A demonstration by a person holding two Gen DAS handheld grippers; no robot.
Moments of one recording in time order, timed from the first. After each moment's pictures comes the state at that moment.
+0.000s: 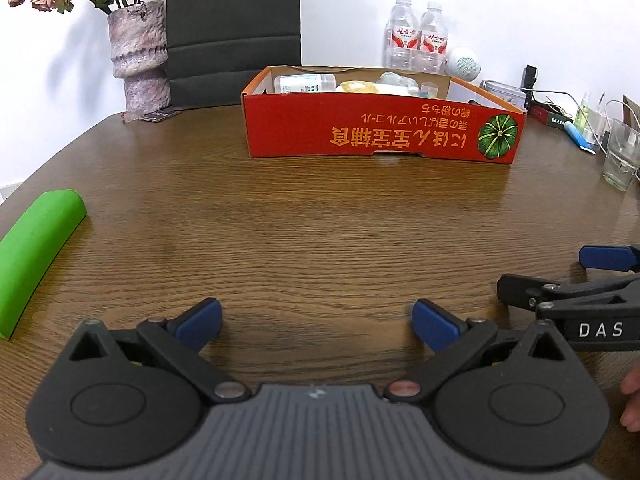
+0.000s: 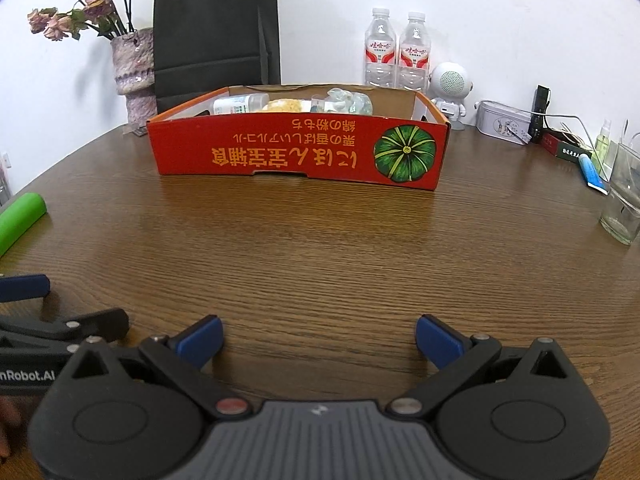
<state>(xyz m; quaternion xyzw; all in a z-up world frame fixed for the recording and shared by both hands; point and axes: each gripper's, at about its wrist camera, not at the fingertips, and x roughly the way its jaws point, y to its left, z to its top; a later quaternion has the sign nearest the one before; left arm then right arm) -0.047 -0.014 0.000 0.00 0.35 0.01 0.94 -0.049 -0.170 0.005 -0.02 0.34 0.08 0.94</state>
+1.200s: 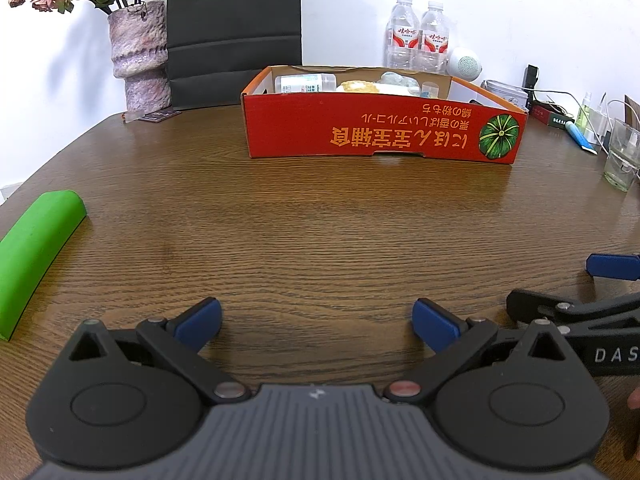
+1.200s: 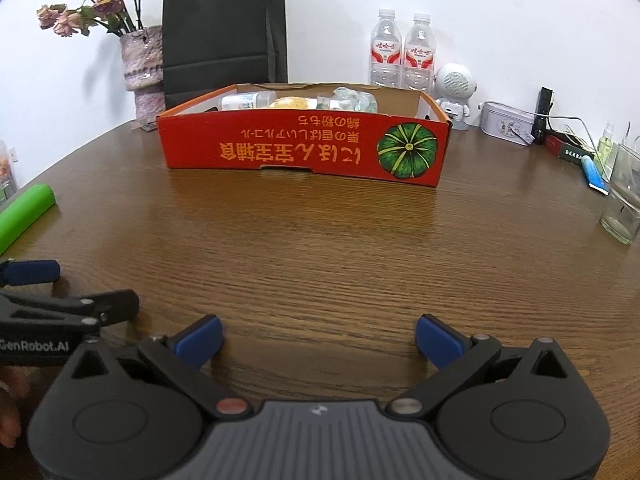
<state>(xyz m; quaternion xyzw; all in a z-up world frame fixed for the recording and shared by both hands) -0.046 -0.014 0.000 0.00 0.34 0.01 0.94 -0.059 -0.172 0.006 -0.02 0.34 0.09 0.93</state>
